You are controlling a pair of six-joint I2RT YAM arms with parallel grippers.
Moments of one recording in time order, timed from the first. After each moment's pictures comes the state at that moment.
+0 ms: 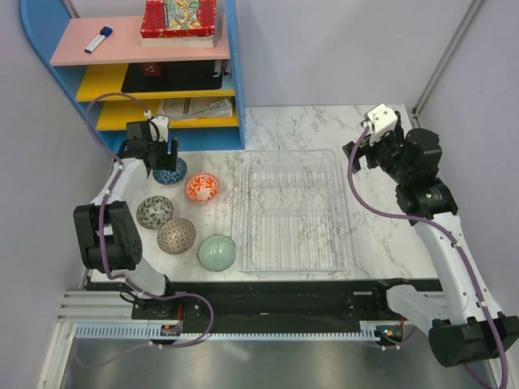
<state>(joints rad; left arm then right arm) 0.09 1.60 1.20 -0.34 0.05 0.24 0.15 1.01 1.11 -0.29 -0.27 -0.37</state>
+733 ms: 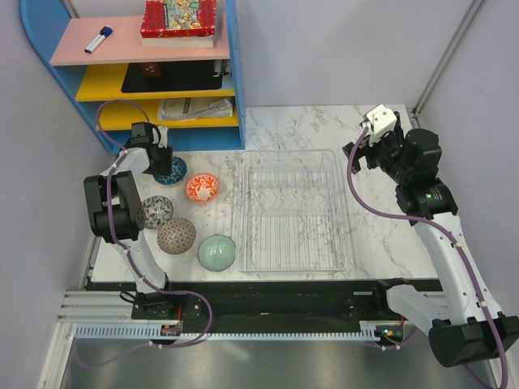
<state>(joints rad) 0.15 1.91 1.35 -0.41 -0.01 0.23 0.16 1.01 1.11 -0.29 -0.27 -0.38</state>
